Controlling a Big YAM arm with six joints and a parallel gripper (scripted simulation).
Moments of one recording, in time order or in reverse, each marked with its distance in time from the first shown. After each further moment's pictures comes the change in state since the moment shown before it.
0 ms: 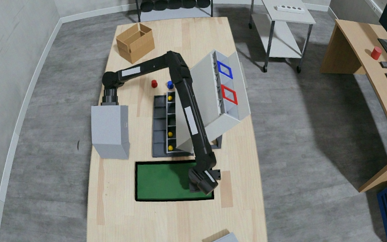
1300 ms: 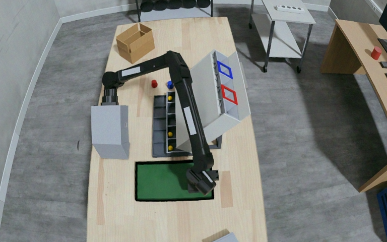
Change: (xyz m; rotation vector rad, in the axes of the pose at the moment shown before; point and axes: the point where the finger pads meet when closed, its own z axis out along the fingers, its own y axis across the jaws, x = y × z) arm 0.006 -0.002 0.005 0.003 -0.017 -0.006
